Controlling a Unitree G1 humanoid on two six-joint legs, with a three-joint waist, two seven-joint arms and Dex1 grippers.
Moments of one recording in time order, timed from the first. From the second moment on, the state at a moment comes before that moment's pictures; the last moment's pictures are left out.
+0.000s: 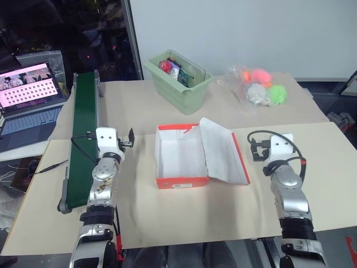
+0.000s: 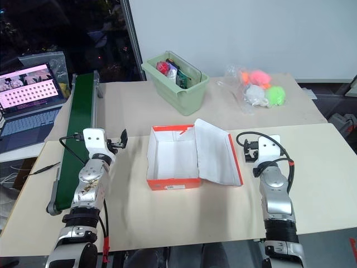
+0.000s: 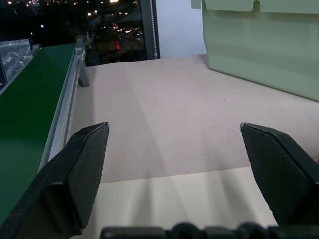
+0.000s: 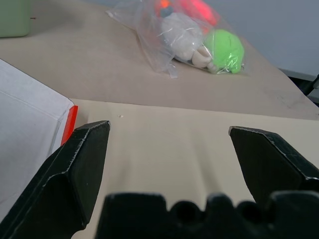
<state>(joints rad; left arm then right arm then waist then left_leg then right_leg) -0.43 0.22 0.19 0.37 -0.08 -0.04 -0.09 -0.30 -0.34 -0.20 0.18 0.01 0.15 0.06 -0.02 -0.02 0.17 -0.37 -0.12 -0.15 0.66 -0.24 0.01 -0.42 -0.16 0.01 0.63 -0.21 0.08</state>
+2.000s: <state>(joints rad) 0.01 0.21 0.38 -0.30 -0.01 0.44 0.10 -0.49 -0.40 0.21 -0.27 0.46 0.62 0.80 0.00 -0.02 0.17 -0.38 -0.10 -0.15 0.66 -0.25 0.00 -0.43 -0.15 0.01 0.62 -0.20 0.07</state>
